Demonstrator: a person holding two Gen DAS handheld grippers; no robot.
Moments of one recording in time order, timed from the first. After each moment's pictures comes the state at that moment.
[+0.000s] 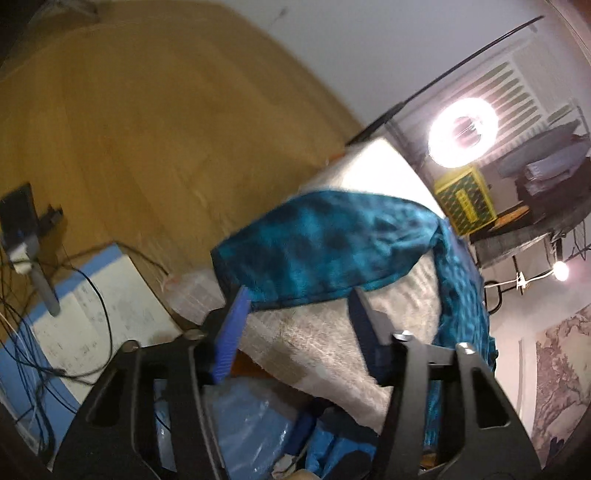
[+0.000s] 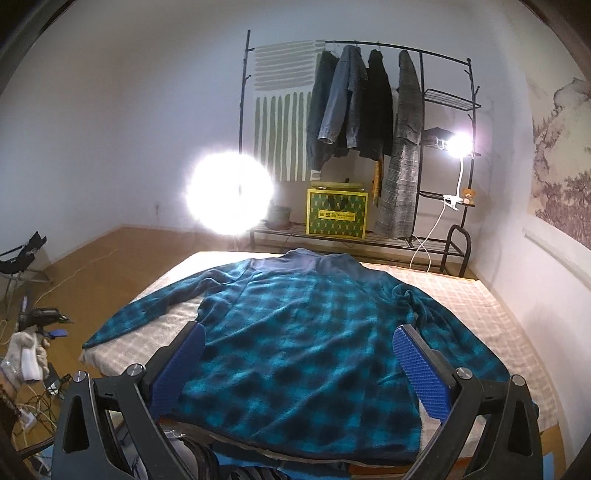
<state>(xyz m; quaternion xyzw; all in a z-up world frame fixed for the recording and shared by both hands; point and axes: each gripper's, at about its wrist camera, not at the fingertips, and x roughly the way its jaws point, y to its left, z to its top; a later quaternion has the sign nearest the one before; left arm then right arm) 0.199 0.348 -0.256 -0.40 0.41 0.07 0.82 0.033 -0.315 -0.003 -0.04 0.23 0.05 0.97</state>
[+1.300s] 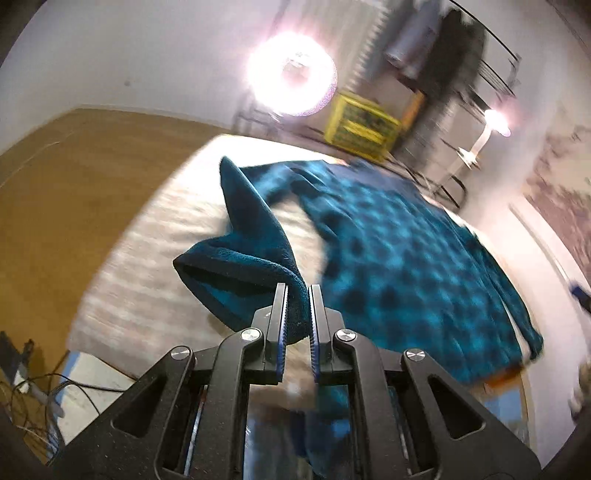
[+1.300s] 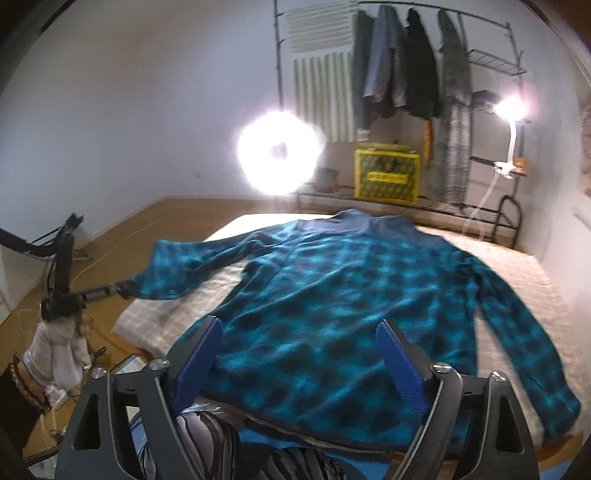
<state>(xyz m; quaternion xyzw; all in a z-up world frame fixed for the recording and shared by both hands) 0.183 0.132 -0.166 -0.14 0.36 -0.11 0.92 0.075 -0.294 -0.048 -0.02 0.31 0.15 0.94</state>
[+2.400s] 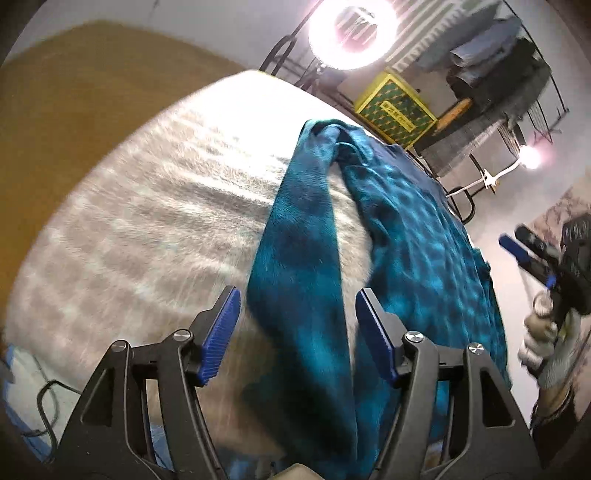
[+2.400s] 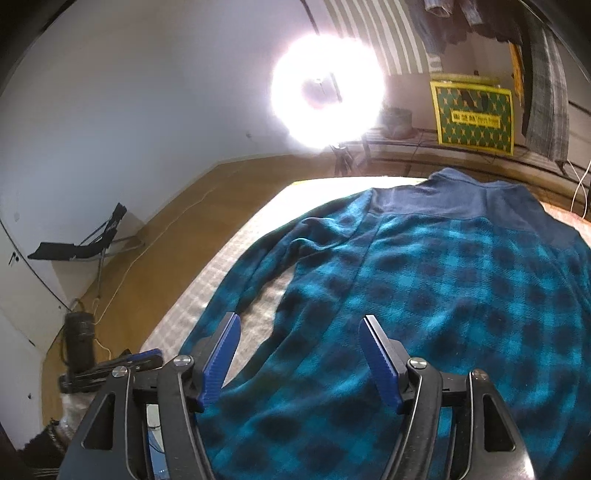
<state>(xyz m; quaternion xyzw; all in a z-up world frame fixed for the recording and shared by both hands) 0.285 0.183 -0.246 -0.28 0.44 -0.09 0.85 0.333 -0.222 -0.119 0.05 0.41 0.28 0.87</state>
